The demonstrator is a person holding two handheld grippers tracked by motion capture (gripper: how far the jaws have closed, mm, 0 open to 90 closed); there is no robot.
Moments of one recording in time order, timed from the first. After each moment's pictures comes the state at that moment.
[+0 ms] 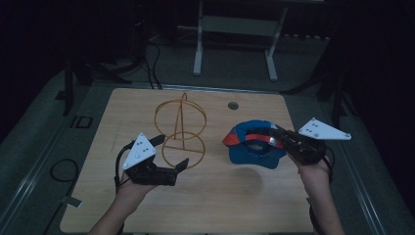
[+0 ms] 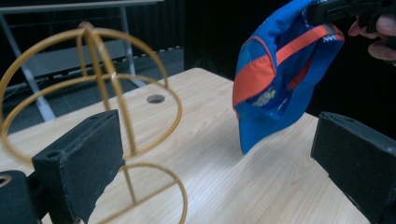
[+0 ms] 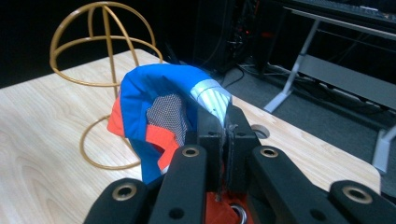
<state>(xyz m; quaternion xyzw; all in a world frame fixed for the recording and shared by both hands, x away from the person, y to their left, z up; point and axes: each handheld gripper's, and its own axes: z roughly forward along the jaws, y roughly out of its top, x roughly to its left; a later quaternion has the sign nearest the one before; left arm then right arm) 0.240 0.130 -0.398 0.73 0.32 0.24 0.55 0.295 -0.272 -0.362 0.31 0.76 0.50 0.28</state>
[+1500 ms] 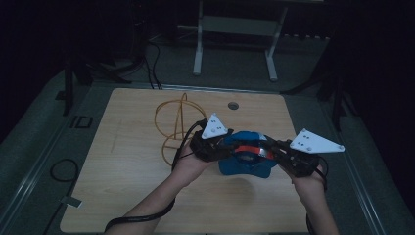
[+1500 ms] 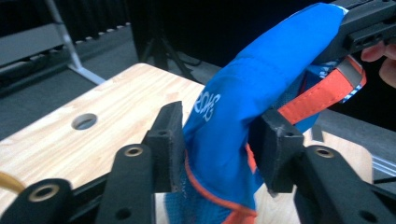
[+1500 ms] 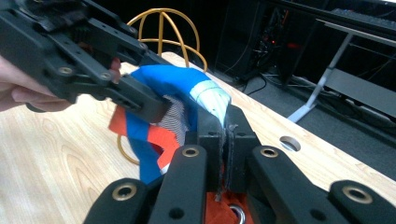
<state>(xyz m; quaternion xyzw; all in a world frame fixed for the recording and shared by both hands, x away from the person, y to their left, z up) 0.305 0.002 -0.385 0.80 0.25 0.17 0.51 0.267 -0.250 -0.363 0.25 0.78 0.51 0.26</state>
